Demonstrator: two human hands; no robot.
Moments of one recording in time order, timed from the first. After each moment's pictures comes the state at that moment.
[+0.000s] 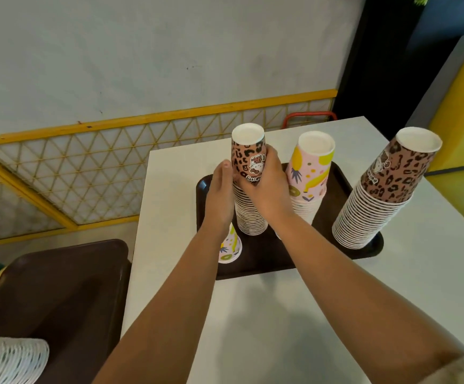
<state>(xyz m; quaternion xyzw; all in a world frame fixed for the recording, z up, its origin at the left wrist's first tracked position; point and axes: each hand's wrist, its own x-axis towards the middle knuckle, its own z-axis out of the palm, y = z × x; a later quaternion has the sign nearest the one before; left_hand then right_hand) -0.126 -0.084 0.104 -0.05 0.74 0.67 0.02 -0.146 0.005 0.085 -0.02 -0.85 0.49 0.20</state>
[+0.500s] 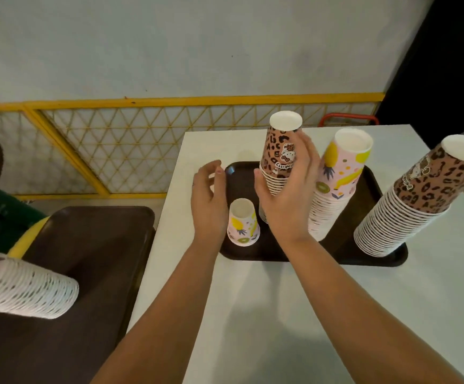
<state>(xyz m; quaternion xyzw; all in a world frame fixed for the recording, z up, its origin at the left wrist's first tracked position) -0.076 -0.130 0.092 -0.11 0.75 0.62 -0.21 -0.088 -0.018 0.100 0.06 -0.81 0.45 0.38</state>
